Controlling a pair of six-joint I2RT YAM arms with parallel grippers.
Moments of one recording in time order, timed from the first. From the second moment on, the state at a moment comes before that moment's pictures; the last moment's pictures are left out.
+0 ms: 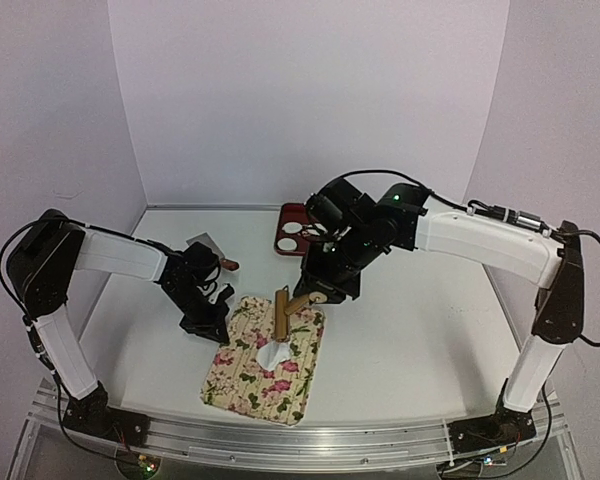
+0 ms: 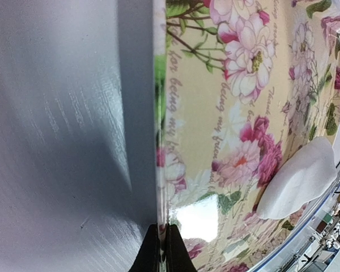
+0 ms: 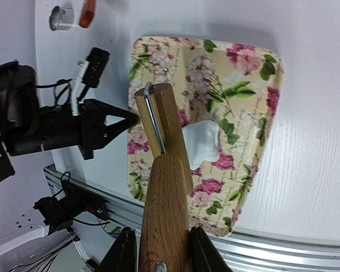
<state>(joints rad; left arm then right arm) -0.61 1.76 0.97 -0.57 0.42 -0.39 1.00 1.81 1.71 -0.94 -0.16 1.13</state>
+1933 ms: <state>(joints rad) -0.64 1.77 0.98 -0.57 0.37 -0.39 1.01 2.01 1.78 -1.08 -0.18 1.14</state>
